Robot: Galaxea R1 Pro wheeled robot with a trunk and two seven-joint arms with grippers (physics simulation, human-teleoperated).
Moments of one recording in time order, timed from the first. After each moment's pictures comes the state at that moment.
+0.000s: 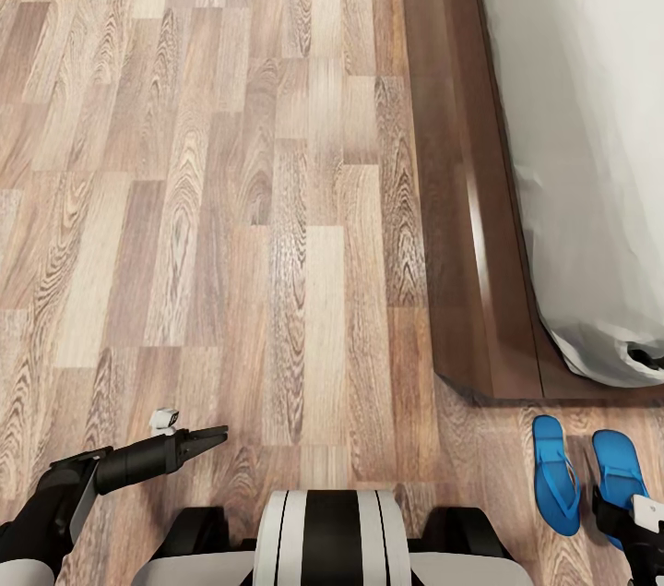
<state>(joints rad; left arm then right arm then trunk) -0.47 0.21 0.34 -0.83 0.01 0.51 -1.57 -0.27 -0.26 -0.51 -0.67 0.05 -0.23 -0.06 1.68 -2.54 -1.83</state>
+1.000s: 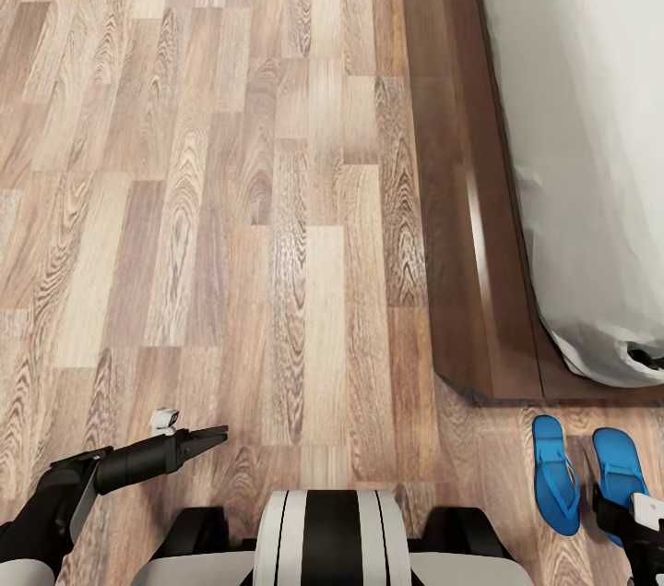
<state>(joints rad) -0.47 0.21 0.34 -0.83 0.01 0.51 -1.57 -0.27 -0.26 -0.51 -0.68 0.05 -0.23 -0.06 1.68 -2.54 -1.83</state>
